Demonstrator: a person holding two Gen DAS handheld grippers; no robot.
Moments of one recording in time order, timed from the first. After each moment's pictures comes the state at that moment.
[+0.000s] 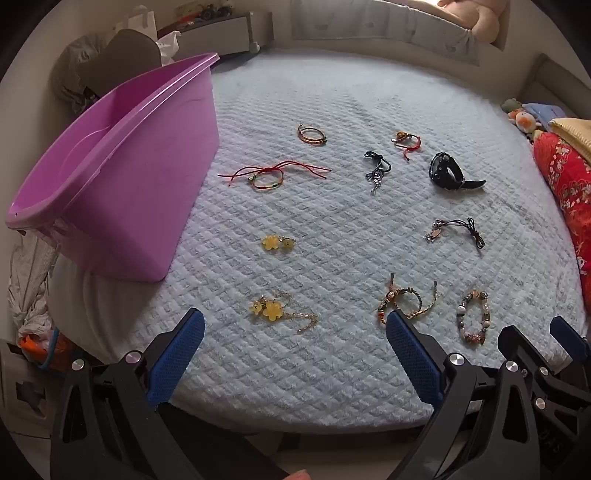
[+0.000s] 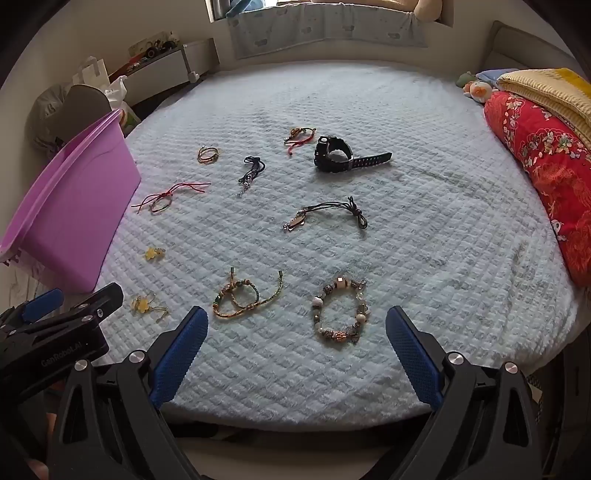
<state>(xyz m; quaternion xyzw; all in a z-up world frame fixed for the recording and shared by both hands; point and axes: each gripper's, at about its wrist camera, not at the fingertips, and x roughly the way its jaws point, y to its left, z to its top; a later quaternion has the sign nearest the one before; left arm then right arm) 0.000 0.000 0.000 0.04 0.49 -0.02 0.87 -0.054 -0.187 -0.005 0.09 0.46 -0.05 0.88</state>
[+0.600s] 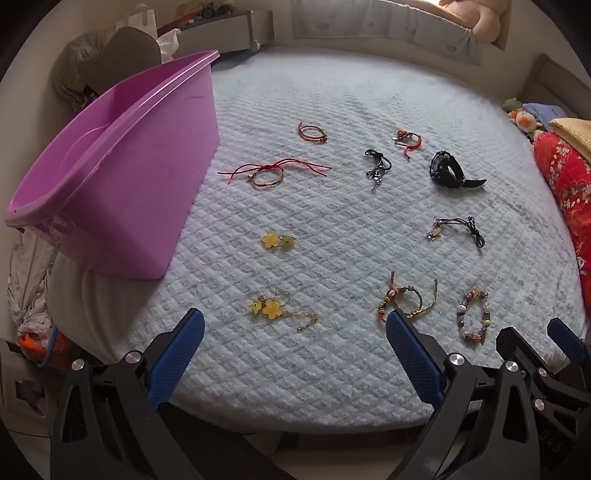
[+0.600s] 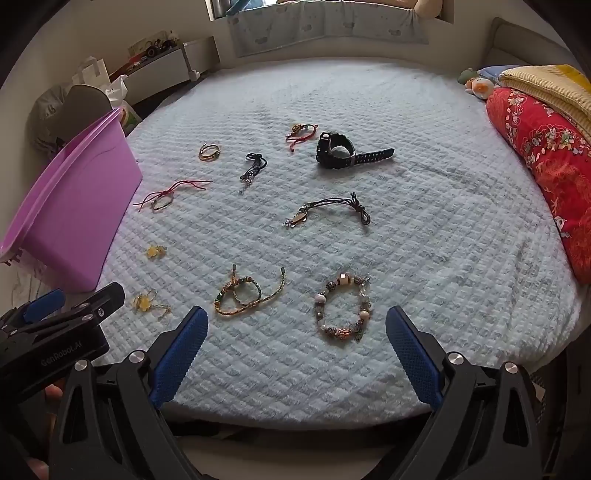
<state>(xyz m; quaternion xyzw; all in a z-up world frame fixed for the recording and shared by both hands) 0.000 0.001 -0.001 0.04 0.49 -0.02 0.87 -0.054 -0.188 -0.007 0.09 0.47 -0.05 0.88</state>
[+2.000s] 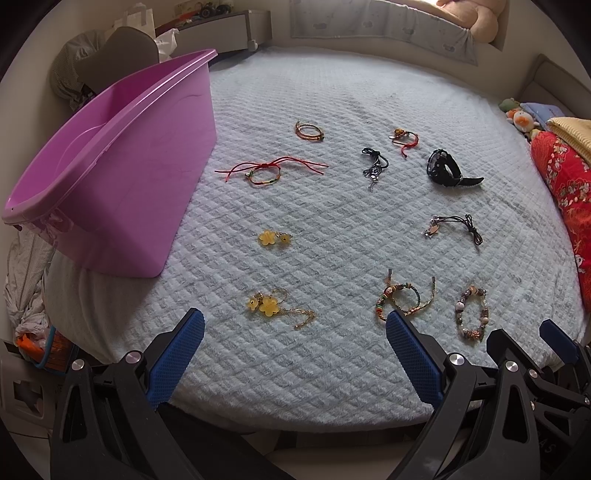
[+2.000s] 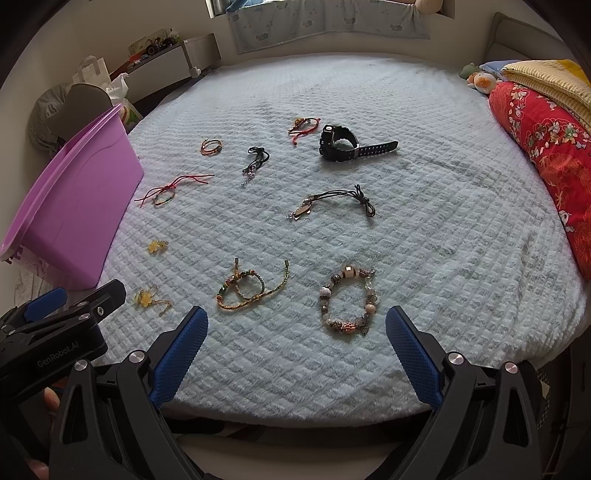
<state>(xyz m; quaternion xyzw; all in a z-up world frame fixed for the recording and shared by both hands) -0.002 0.001 -0.004 0.03 0.49 -0.03 0.87 -0.054 -0.187 -0.013 0.10 0.47 -0.04 0.87</state>
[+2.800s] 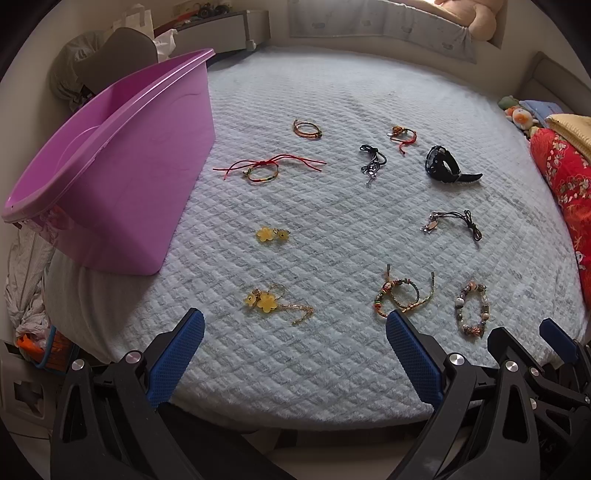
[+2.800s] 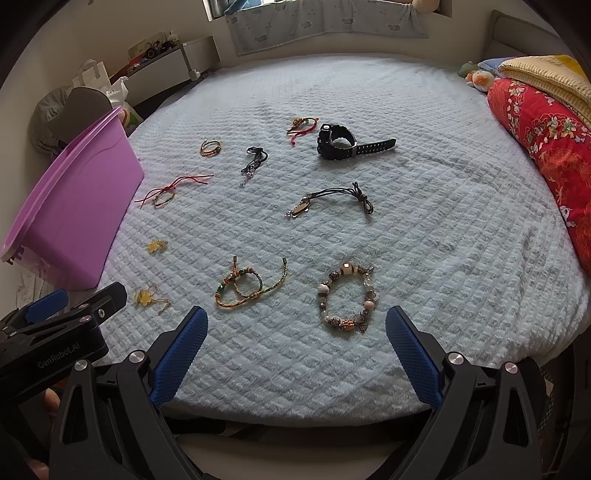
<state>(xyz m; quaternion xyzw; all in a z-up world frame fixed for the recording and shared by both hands) -0.006 -0.002 -0.007 0.04 0.49 -0.03 0.87 -0.058 -0.191 -0.014 0.11 0.47 -0.04 0.87</state>
